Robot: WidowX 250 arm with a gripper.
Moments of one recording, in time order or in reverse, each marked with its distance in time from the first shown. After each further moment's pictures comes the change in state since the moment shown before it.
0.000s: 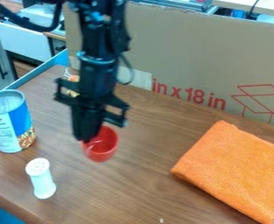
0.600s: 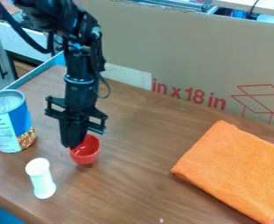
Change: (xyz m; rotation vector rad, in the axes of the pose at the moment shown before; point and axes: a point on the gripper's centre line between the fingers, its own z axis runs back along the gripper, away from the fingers) arm 0.045 0.040 -0.054 -0.033 0.019 0.032
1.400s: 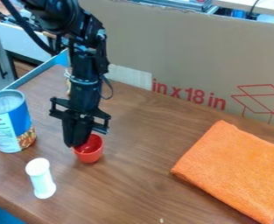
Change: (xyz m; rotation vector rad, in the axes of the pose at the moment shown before) arm 0.006 -0.001 -0.002 0.001 0.041 0.006
